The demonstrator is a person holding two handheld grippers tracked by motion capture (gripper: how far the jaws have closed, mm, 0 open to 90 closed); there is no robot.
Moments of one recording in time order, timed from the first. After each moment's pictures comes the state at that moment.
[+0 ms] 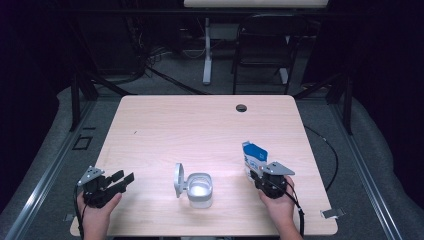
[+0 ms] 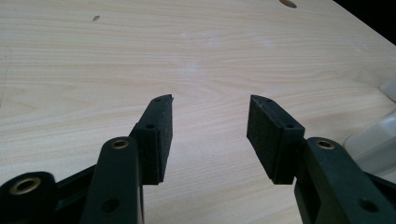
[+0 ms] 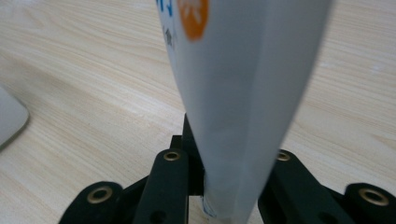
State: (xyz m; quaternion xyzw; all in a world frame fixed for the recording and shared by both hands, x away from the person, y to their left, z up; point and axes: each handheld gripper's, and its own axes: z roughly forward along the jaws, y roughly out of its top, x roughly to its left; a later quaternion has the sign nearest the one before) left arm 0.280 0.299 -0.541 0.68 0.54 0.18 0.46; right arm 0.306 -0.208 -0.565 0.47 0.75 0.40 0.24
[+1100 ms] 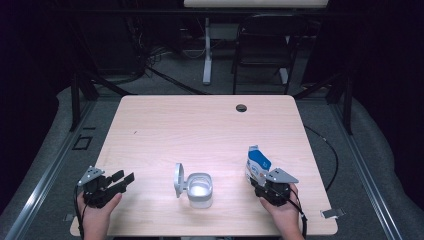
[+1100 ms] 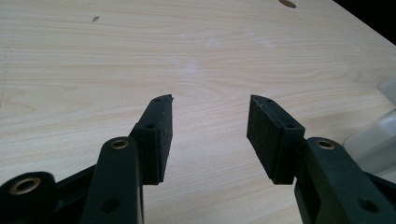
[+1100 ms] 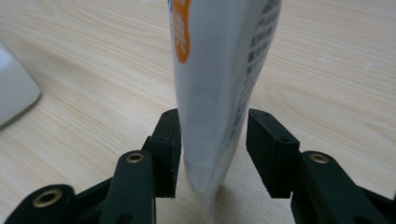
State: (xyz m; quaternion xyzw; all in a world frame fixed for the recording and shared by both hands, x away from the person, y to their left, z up) left arm 0.280 0.298 -0.540 0.68 0.54 0.18 0.46; right arm 0.288 -0.214 -0.570 0.45 0.76 0.41 0.26
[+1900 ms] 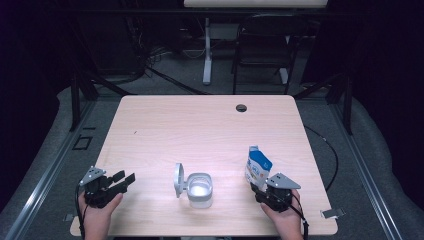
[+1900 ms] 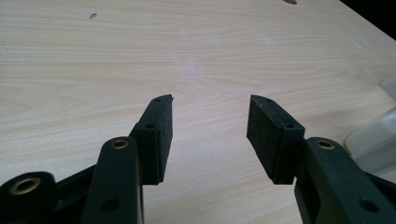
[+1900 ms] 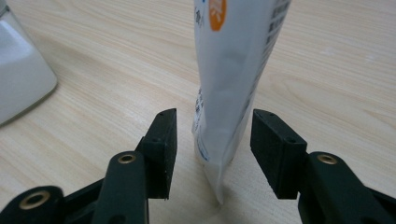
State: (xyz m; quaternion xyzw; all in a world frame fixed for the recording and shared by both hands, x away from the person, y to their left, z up) left arm 0.281 0.296 -0.542 0.69 0.54 0.17 0.45; right arm 0.272 -0.216 -0.569 0.44 0.76 0.40 0.25
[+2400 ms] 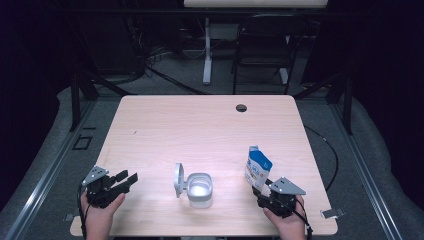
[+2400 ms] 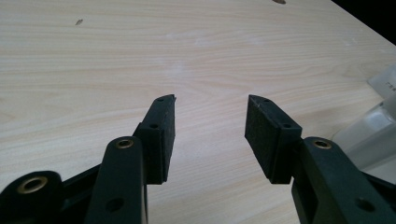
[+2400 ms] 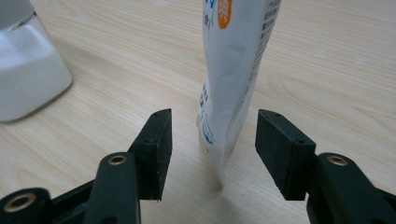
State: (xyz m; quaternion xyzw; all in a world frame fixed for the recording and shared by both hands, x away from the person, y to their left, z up) left arm 0.279 0.286 -0.534 0.70 0.52 0.17 0.46; right arm 0.256 -0.220 -0.564 0.44 0.75 0.41 0.26
